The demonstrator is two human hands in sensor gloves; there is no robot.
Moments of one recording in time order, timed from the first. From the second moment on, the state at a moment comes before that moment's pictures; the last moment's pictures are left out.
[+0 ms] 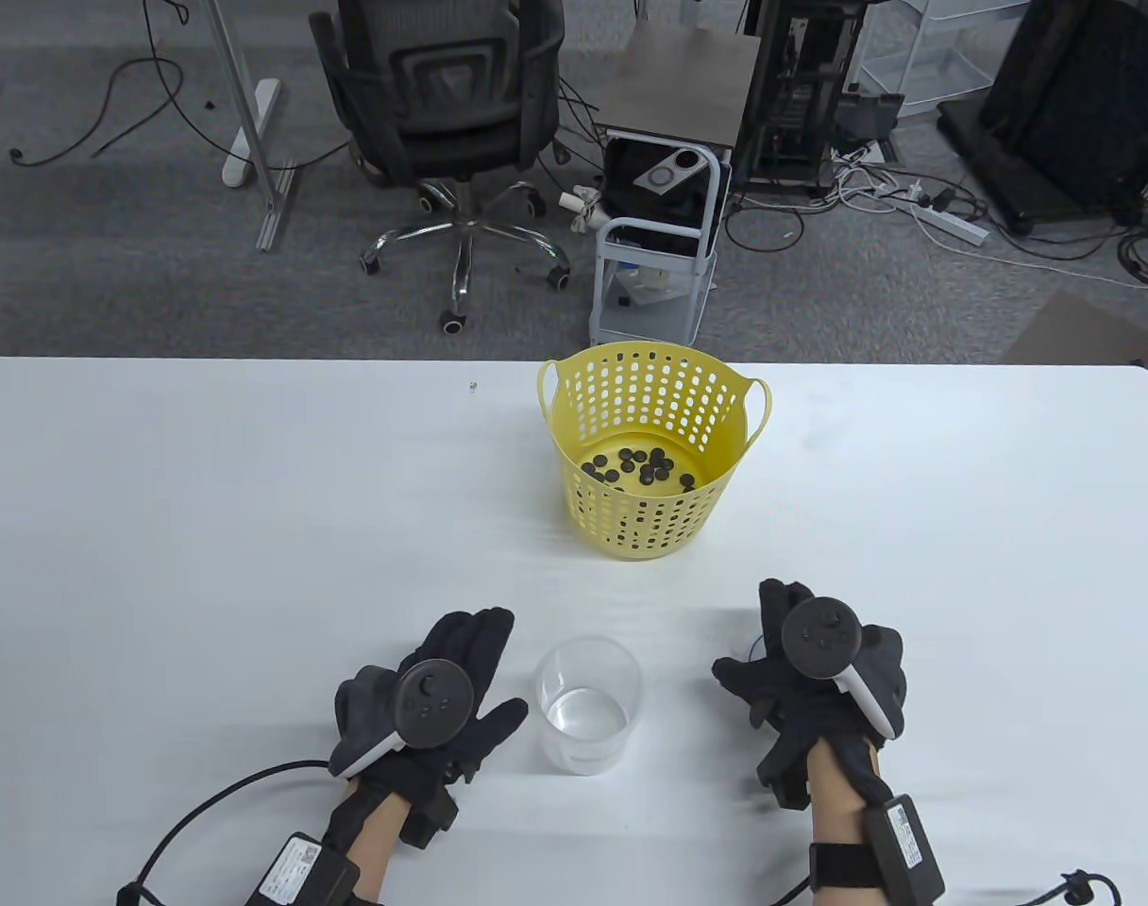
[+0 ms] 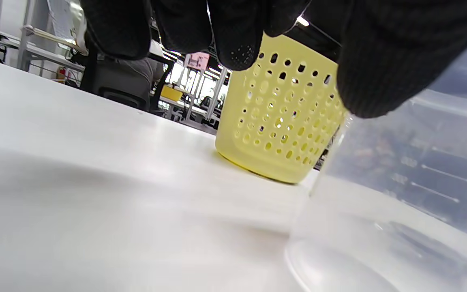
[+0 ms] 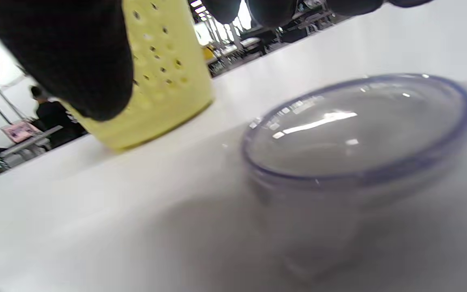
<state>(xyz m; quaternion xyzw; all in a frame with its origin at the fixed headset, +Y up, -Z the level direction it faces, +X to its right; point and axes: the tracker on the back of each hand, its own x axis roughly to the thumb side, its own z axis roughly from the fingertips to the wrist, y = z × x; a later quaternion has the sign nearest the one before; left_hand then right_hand) -0.170 -0.743 -0.264 -0.01 -0.16 0.18 0.97 0.219 -0.763 -0.304 -0.07 0.09 0.97 0.21</state>
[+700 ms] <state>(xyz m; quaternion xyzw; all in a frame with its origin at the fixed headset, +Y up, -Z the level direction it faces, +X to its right) -0.177 -0.736 -0.265 0.03 -0.15 0.23 0.96 0.206 -0.743 -0.304 0.03 0.01 0.96 0.27</state>
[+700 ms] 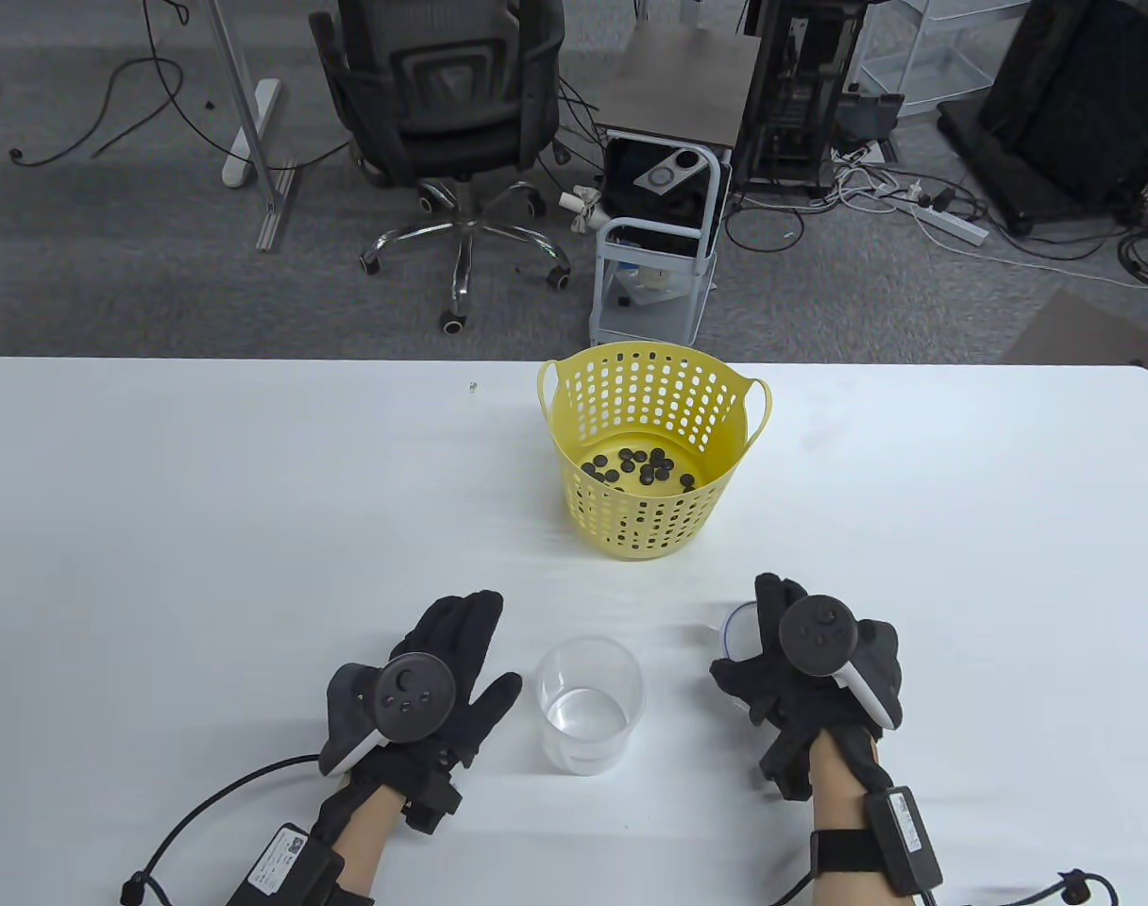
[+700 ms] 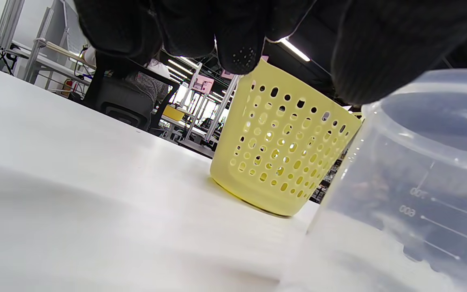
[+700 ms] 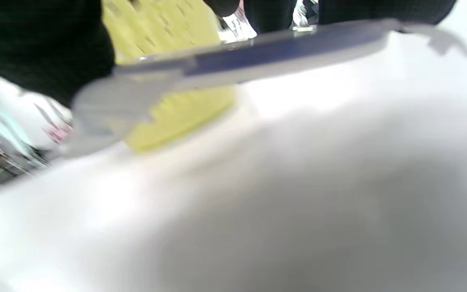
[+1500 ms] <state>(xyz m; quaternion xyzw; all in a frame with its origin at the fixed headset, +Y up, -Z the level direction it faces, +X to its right) -0.202 -0.718 -0.264 0.14 -0.10 0.30 0.94 0.062 -0.684 -0.242 0.29 -0.11 0.93 0.19</state>
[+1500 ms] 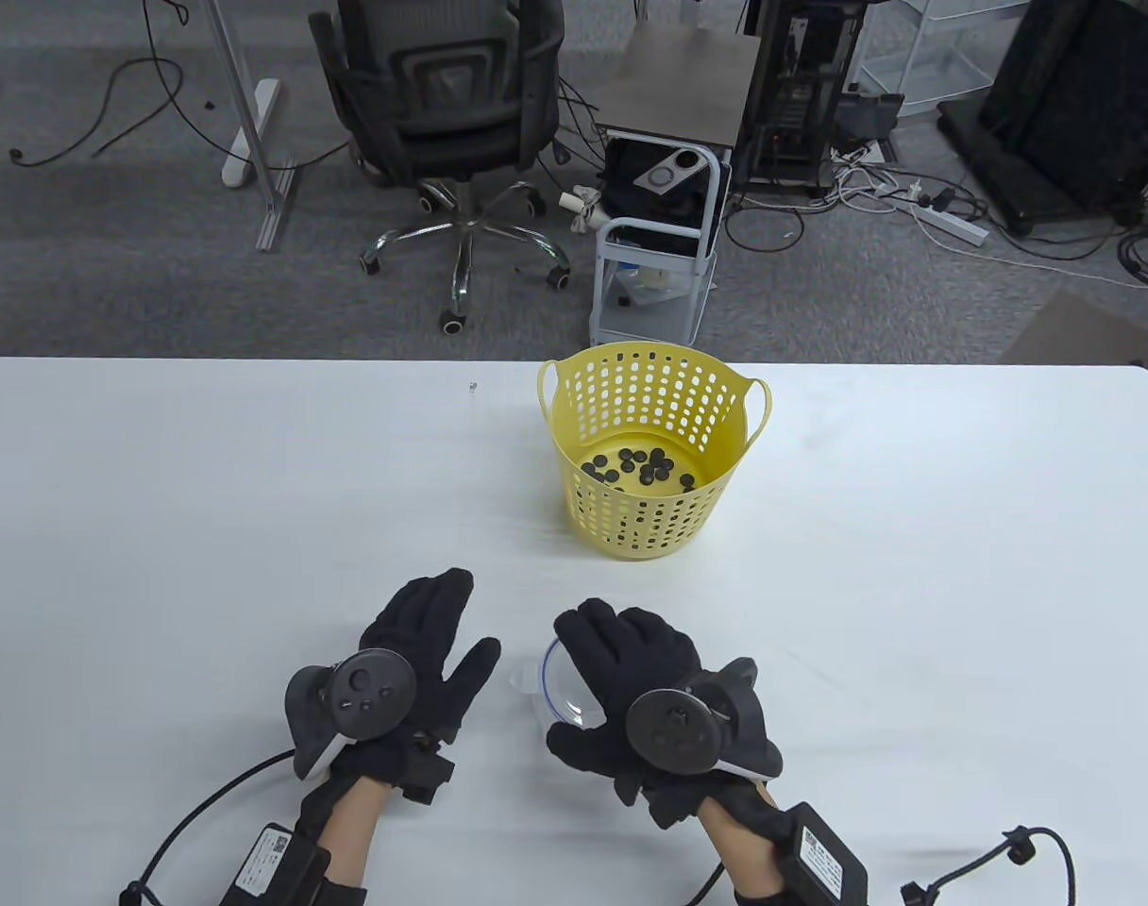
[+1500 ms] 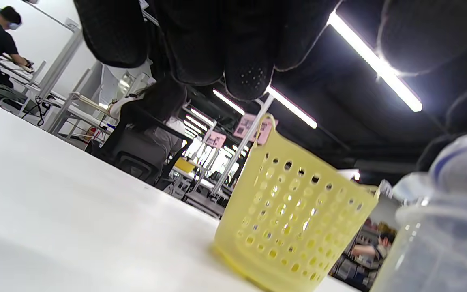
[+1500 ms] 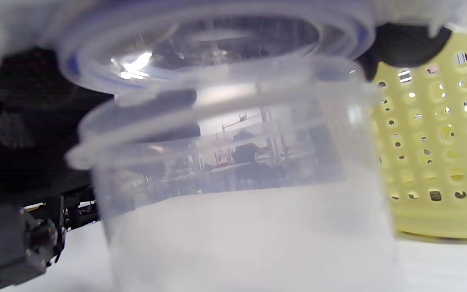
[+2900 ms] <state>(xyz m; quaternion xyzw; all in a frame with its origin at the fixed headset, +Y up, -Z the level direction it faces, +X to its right) -0.147 -0.775 -0.266 -0.13 -0.10 0.45 0.88 0.109 -0.772 -0.283 0.11 0.11 0.80 0.58</state>
